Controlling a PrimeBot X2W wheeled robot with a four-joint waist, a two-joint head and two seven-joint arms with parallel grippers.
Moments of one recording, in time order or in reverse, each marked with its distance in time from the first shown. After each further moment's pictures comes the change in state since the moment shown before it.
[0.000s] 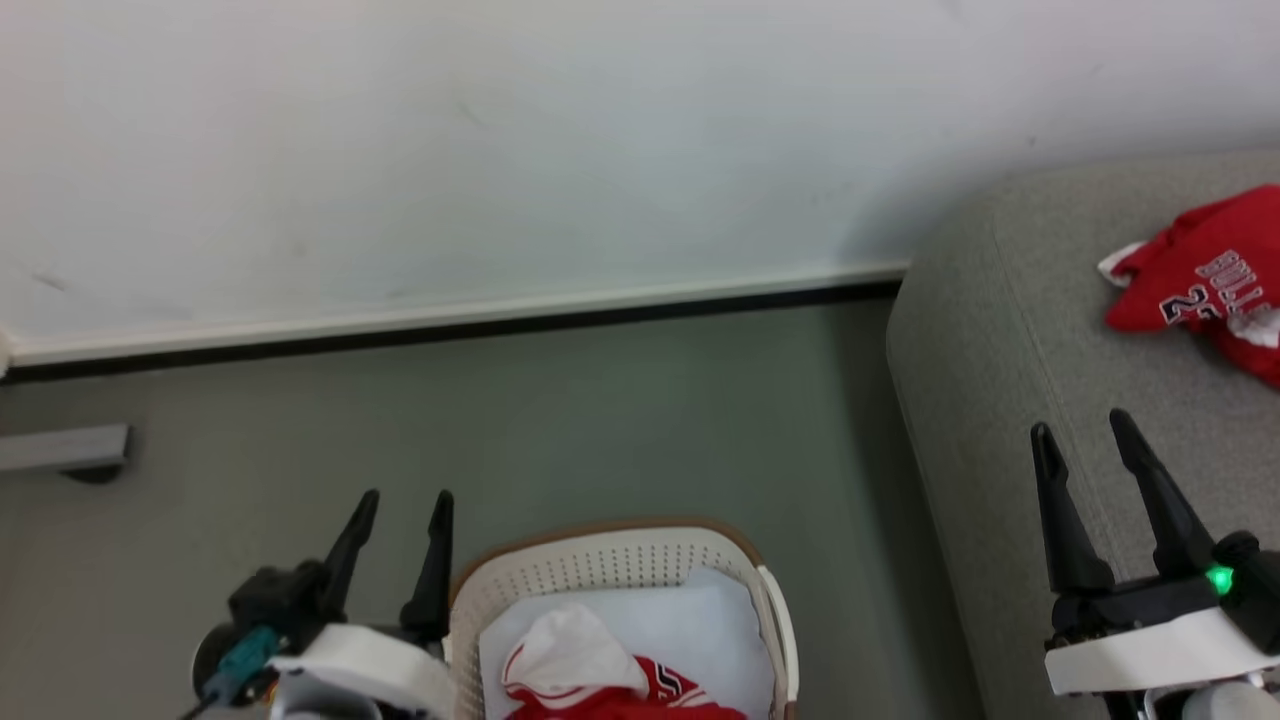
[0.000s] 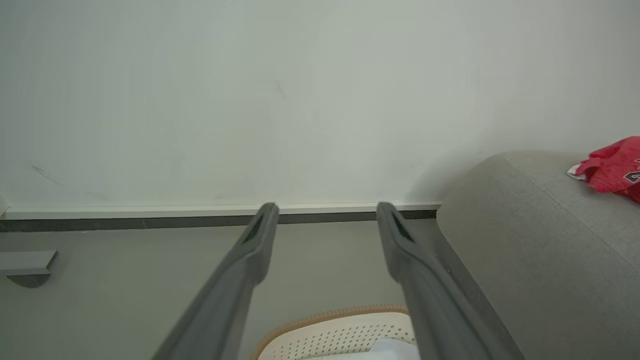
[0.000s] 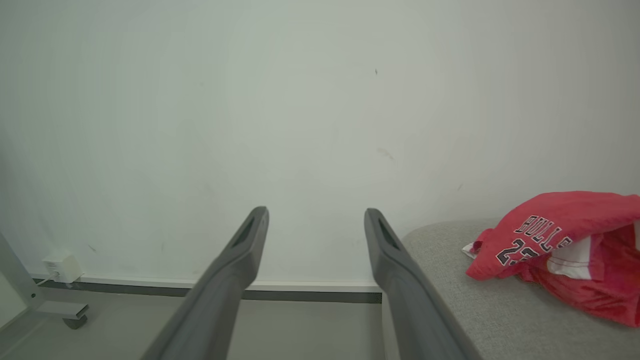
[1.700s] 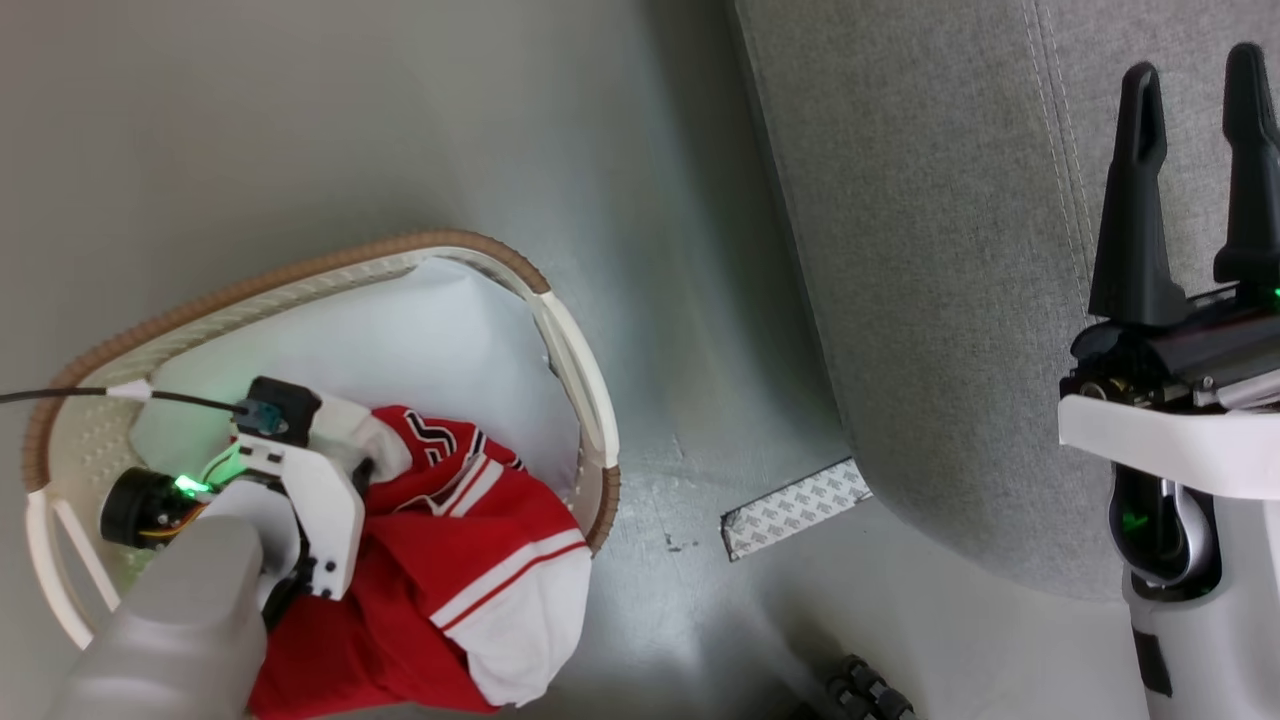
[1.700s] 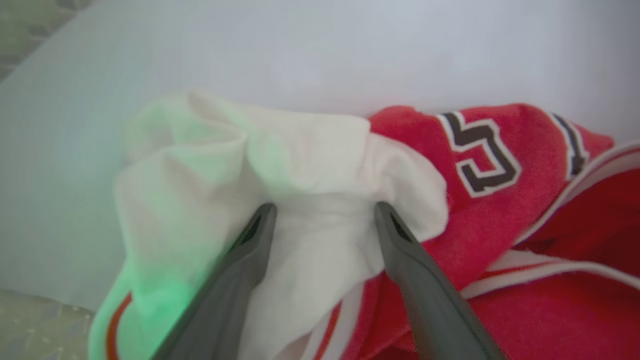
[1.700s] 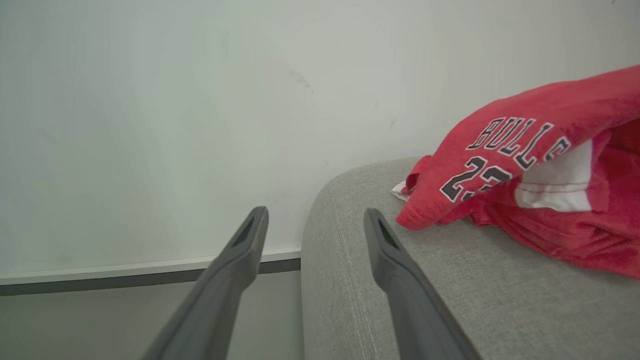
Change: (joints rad) left arm -0.678 0.255 -0.677 0.871 -0.288 -0.007 0.257; right arm -0.374 0.142 -0.050 -0.198 0.008 0.000 0.000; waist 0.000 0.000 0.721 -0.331
